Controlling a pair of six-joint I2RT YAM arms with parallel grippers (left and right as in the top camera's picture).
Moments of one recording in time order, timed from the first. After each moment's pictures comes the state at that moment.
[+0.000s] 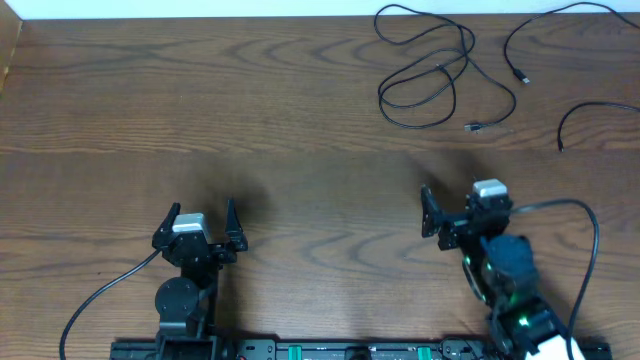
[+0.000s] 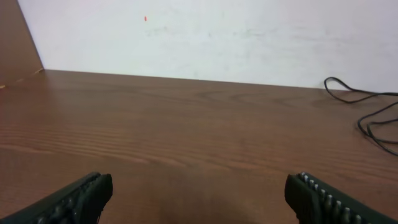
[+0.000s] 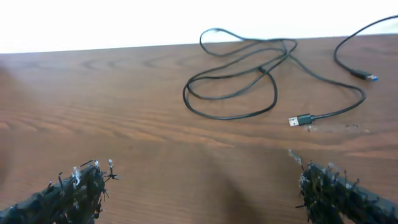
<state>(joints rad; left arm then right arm) -0.04 0.01 0.02 -0.12 -0.08 -0.06 0.43 0.62 0.13 0.25 0.17 0.22</state>
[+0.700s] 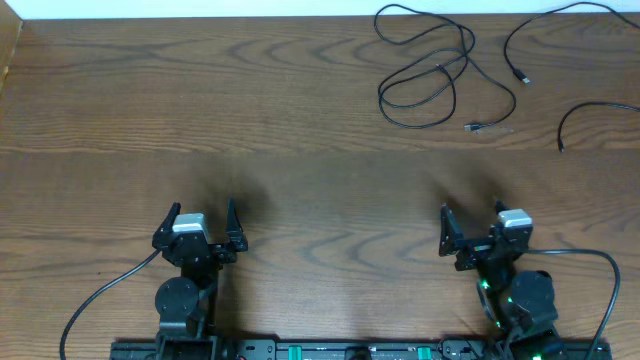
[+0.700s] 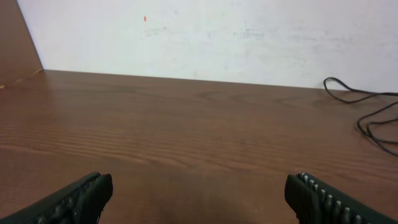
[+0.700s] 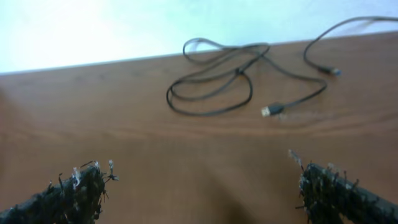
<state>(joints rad) -0.04 0.01 0.02 -0.12 -0.08 -0.06 0.30 0.11 0.01 -0.06 0.10 0.22</state>
